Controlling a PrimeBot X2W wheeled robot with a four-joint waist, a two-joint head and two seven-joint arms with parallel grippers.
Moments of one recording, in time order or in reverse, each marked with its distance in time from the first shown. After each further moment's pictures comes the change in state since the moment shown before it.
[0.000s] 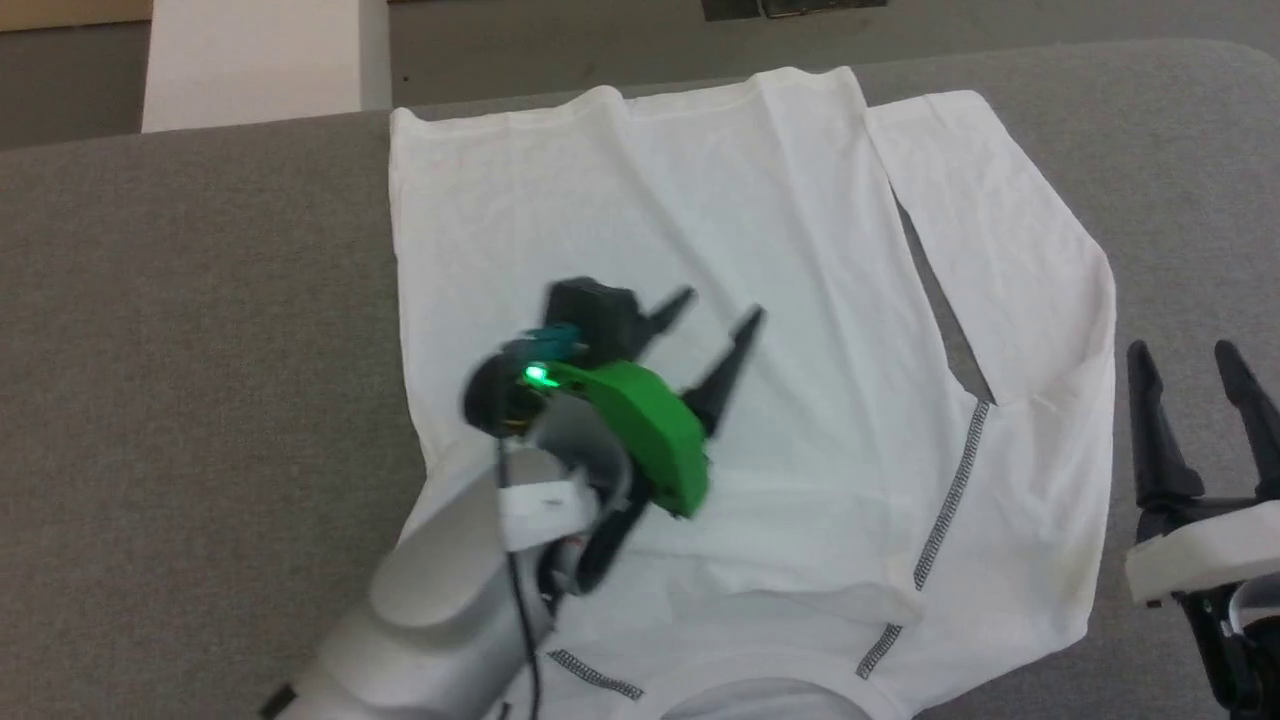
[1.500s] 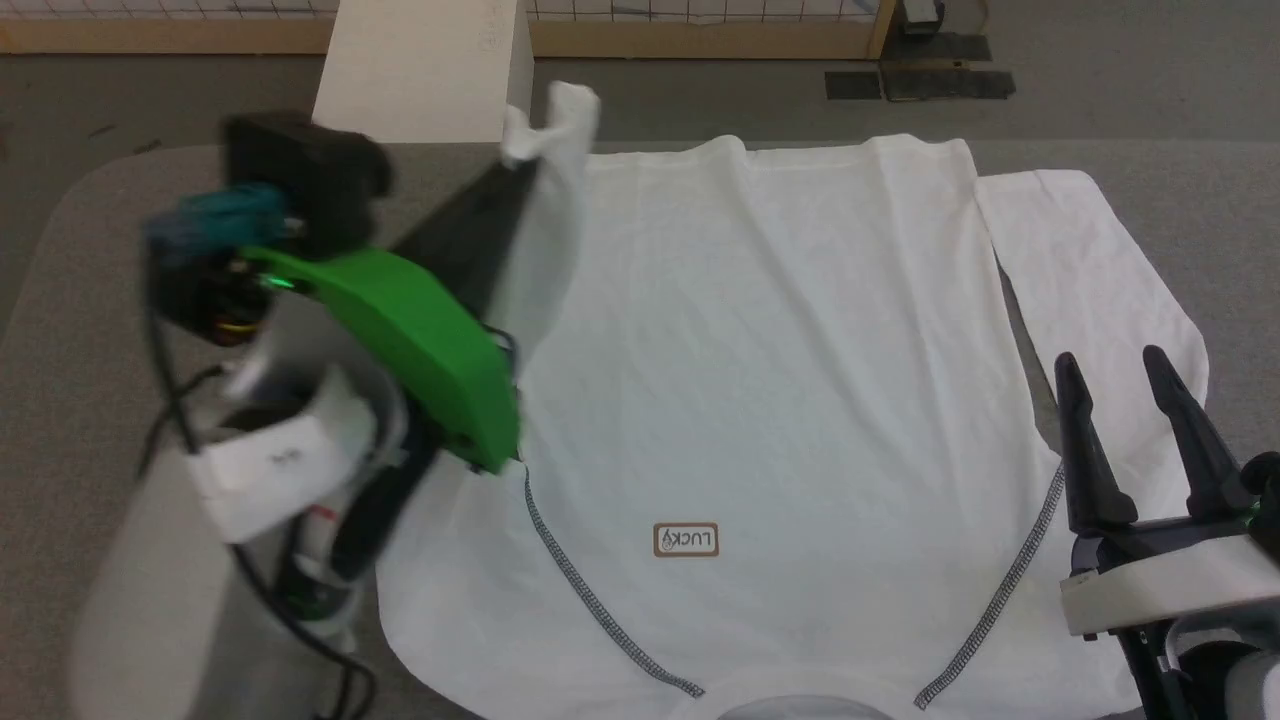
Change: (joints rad) left arm 0.116 0.226 0.475 -0.743 0.206 -0.001 0.620; right arm 0.039 0.046 0.091 -0.077 -0.026 0.000 -0.046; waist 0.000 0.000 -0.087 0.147
